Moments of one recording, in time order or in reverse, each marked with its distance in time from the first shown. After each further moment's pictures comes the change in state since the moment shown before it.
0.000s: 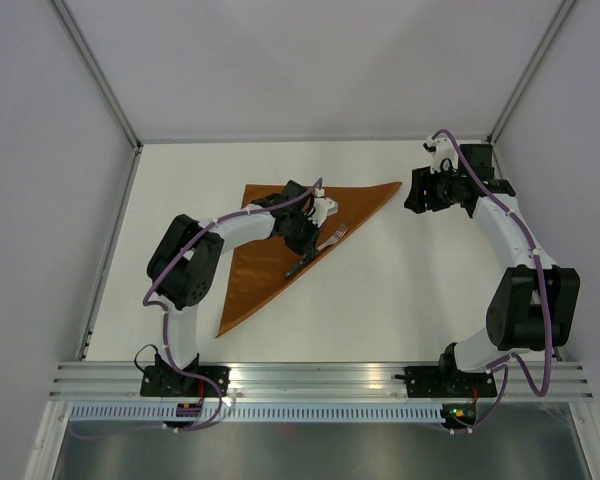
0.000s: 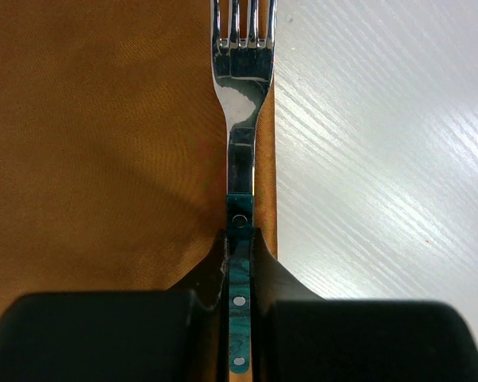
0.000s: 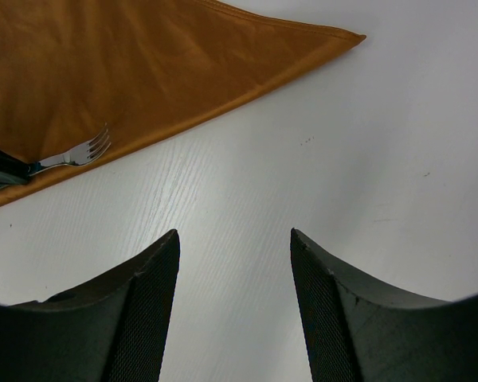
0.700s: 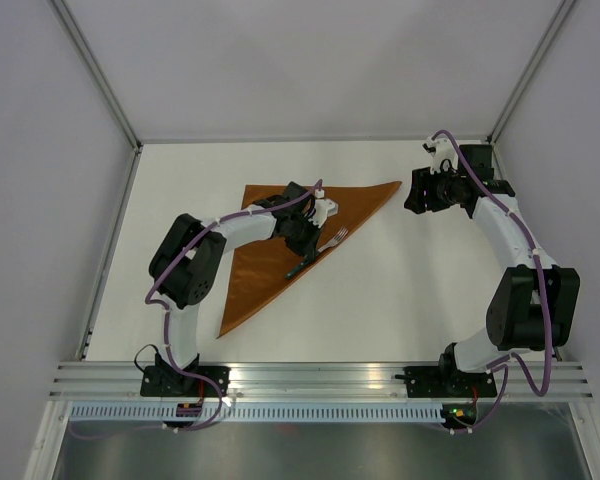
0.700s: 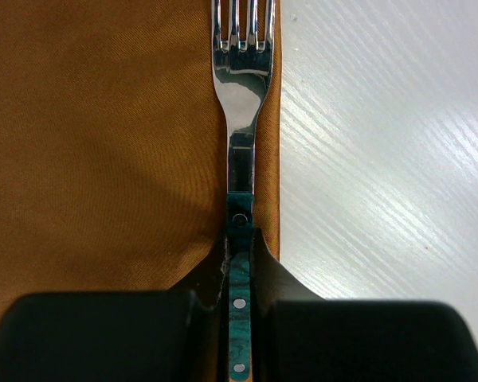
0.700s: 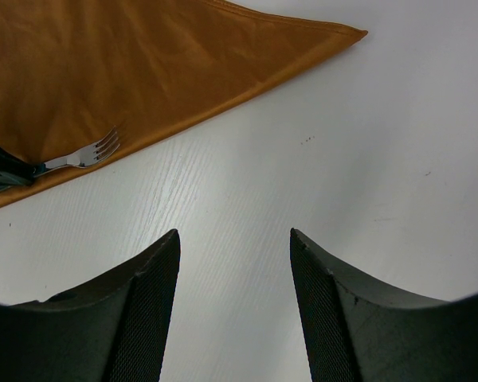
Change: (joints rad) left arm -0.004 0.017 -0.002 0.009 0.000 -0.028; right arm 0.000 0.000 -0.004 0.004 0.000 0.000
